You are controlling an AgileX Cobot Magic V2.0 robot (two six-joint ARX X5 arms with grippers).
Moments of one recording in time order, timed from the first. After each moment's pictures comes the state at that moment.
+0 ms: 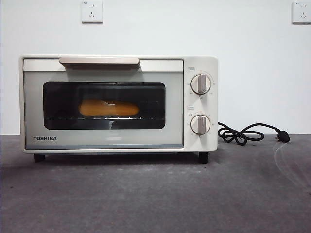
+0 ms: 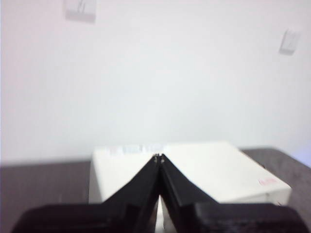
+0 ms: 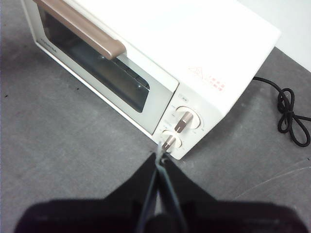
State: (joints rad) left arm 0.04 0.41 0.77 -0.25 0.34 -0.17; right arm 0.85 1.08 1.21 -0.78 0.30 -0.13
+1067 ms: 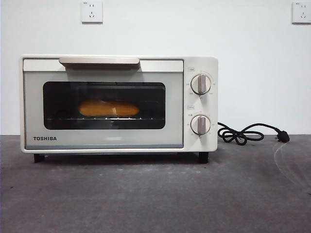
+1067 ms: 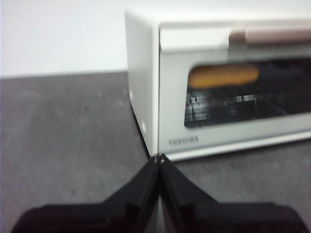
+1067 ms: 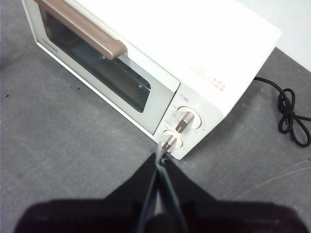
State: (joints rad) left arm -0.01 0.01 0.02 -0.13 0.16 0.00; right arm 0.85 1.08 1.21 -0.78 0.30 -0.13
